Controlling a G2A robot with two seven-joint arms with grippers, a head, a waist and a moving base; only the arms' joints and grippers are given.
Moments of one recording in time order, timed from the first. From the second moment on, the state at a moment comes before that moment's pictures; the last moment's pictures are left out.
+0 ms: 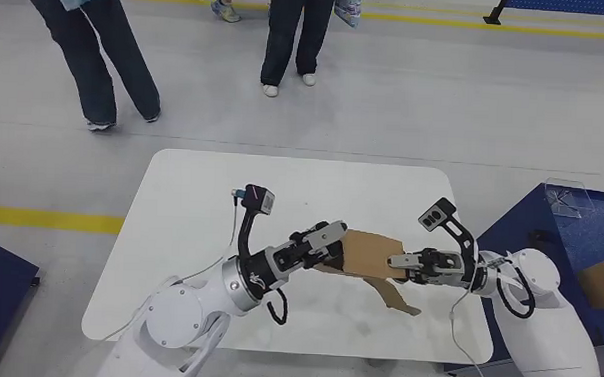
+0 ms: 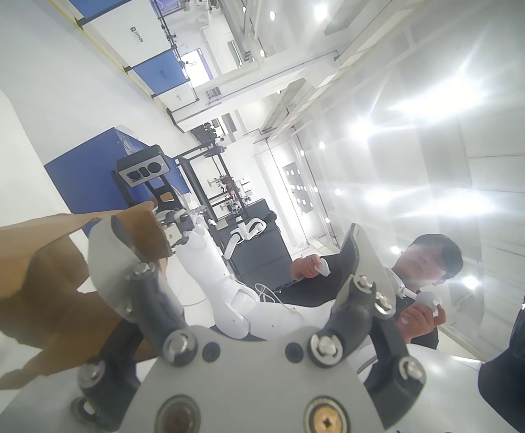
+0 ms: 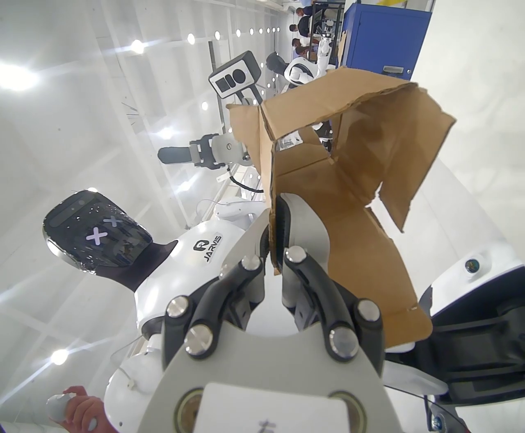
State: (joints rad) left arm 1.16 -1.29 -1.07 -1.98 -0.25 -0.05 -0.53; right arm -1.16 -0.94 1.44 -1.49 0.78 0.00 1.45
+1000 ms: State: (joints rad) left arm 1.24 -1.28 -1.20 -1.99 -0.40 0.00 -0.59; right arm -1.09 -0.95 1.45 -1.41 1.11 0.14 1.54
